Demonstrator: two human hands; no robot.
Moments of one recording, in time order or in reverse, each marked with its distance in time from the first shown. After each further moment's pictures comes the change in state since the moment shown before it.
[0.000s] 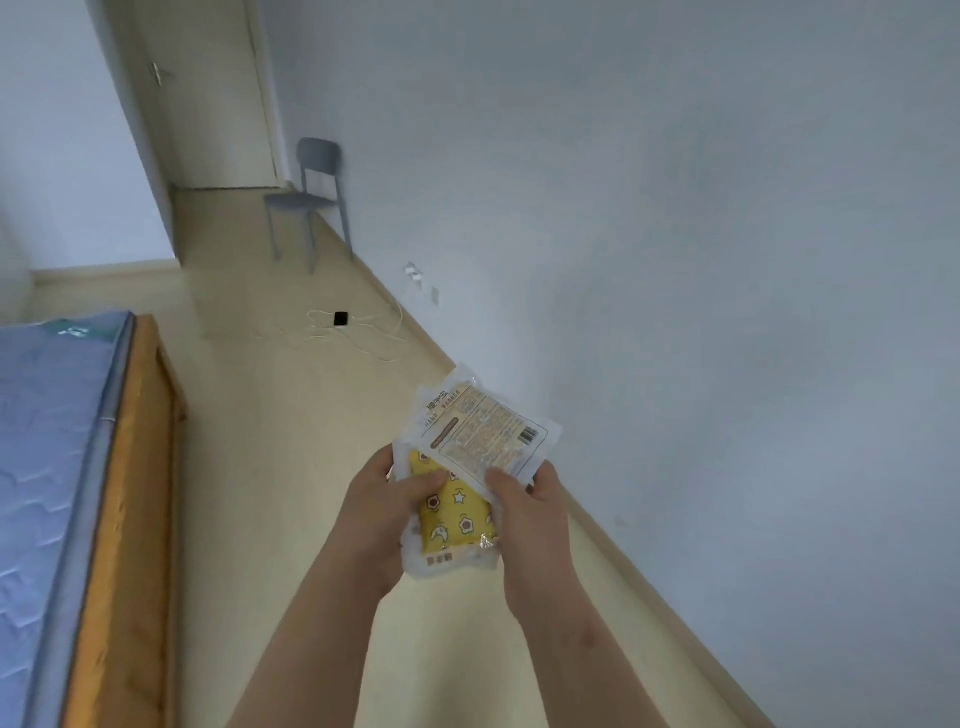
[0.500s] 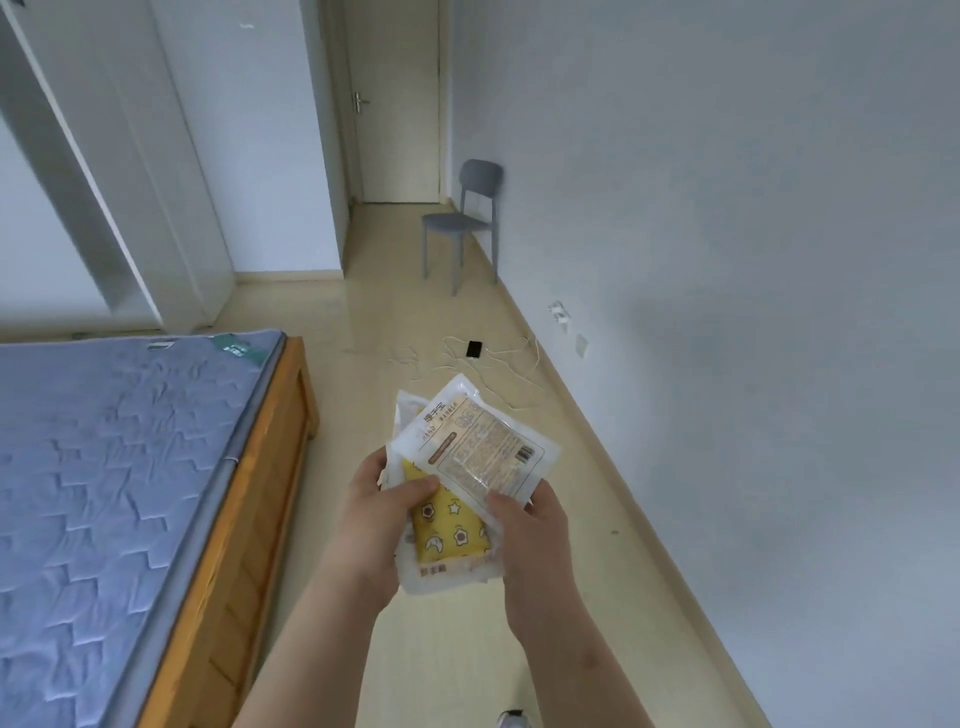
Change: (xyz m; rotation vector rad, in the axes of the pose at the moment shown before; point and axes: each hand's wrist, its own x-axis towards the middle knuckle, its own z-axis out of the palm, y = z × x) left_hand 0.245 0.141 -0.091 -0.030 0.443 0.167; right_hand 0.262 0.007 0.210 -0.112 -0.340 0.136
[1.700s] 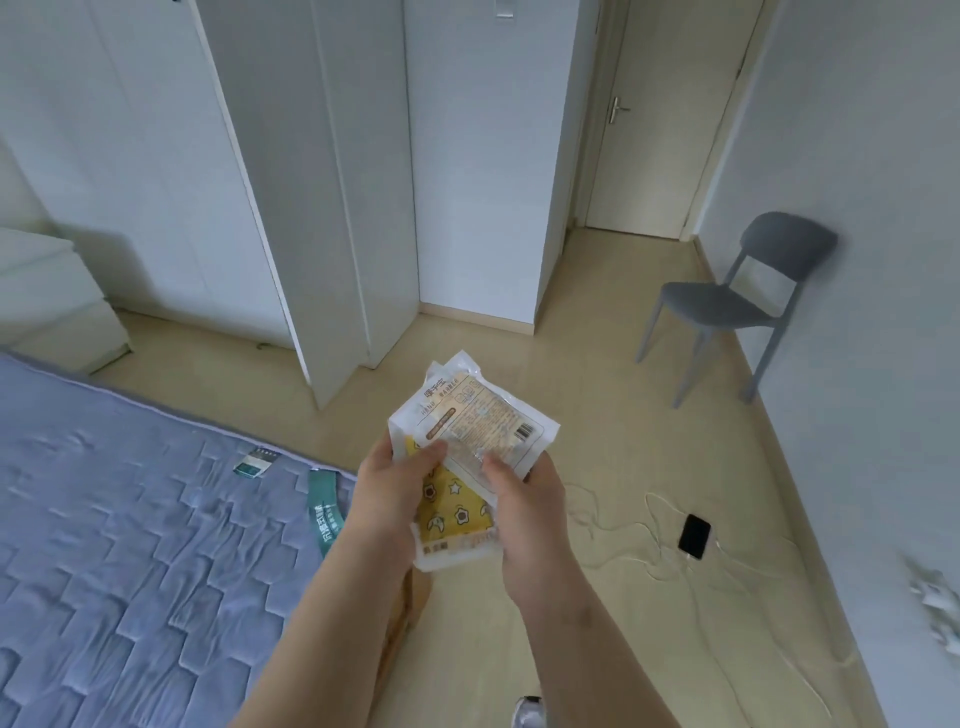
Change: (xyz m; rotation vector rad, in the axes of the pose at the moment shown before) left_hand 0.778 0.324 -0.090 -0.179 0.564 0.118; right_hand 0.741 -0.097 0.508 -0.160 -0.446 0.084
